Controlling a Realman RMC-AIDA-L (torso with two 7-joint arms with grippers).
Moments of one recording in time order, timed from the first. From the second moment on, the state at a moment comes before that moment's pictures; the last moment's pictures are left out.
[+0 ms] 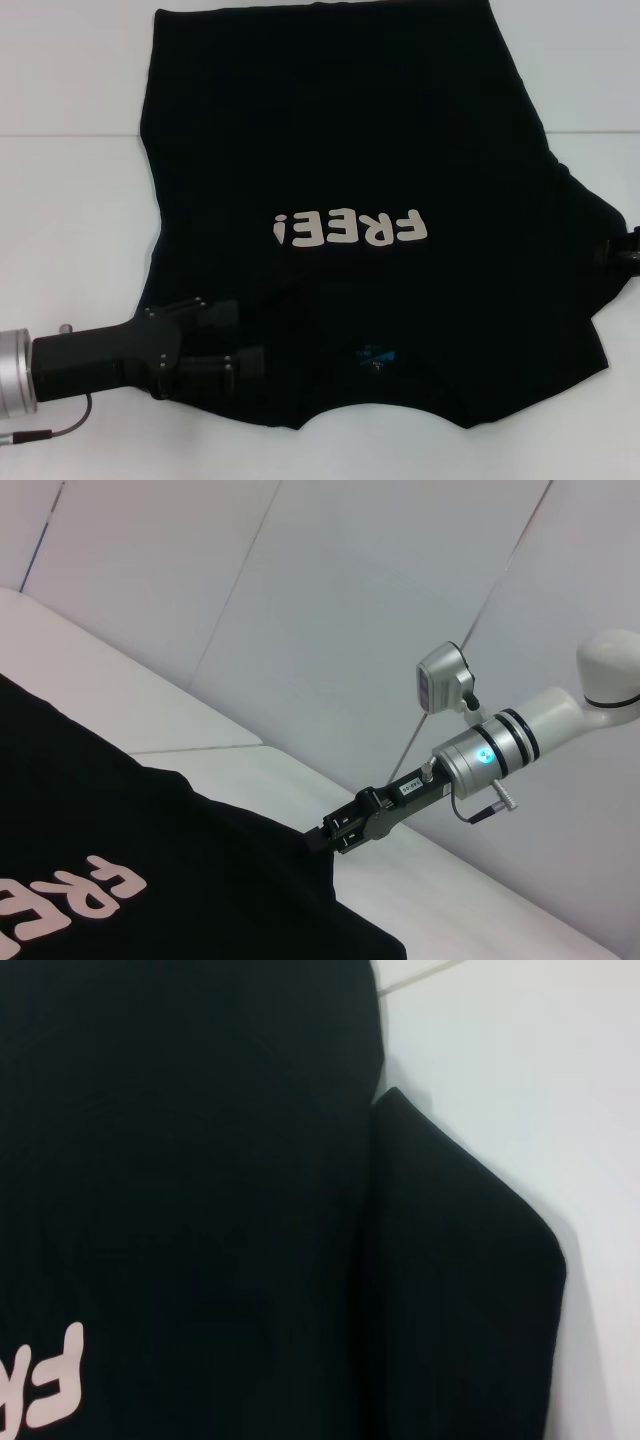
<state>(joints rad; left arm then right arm) -0.46 -2.04 0.57 0.51 2.02 1.73 -1.39 0.75 1.92 -0.49 -0.55 -2.67 -1.10 2.53</state>
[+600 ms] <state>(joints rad) -0.46 -2.04 0.57 0.51 2.01 1.73 -1.39 0.74 1.93 -0.53 -0.56 -2.67 -1.08 2.53</state>
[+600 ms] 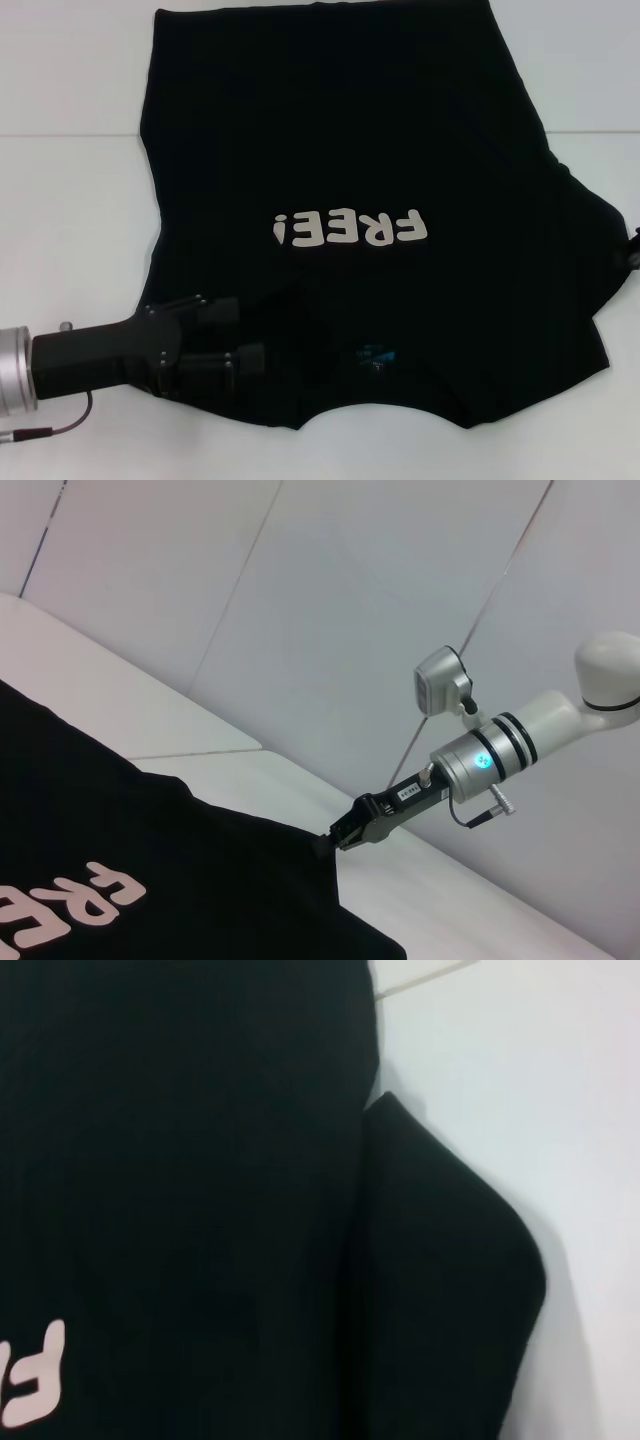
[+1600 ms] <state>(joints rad) -0.47 -2.04 0.57 0.51 2.01 1.72 -1.41 0.68 1.93 -0.53 -0.75 -2.51 -1.17 2.44</state>
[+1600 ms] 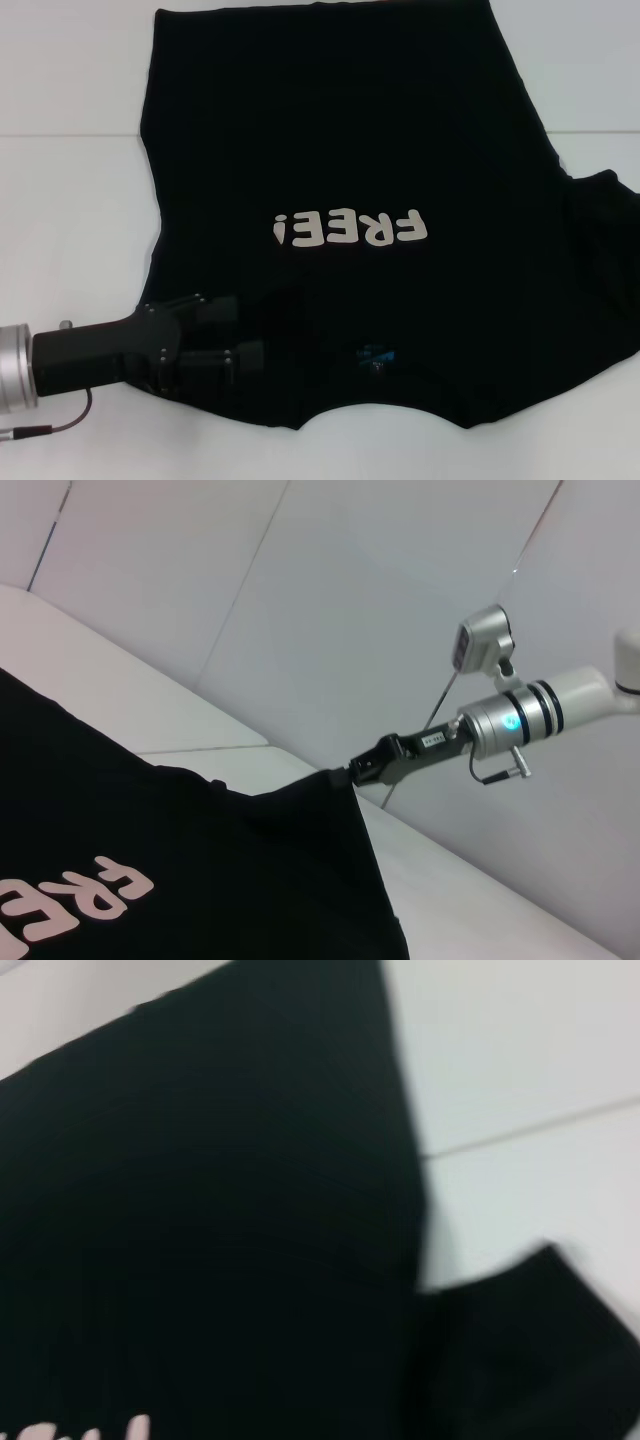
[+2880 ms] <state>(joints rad) -0.47 -2.05 0.57 0.50 2.01 1.70 -1.41 0.76 1.95 -0.79 -0.73 -2.49 -1.17 2.50</state>
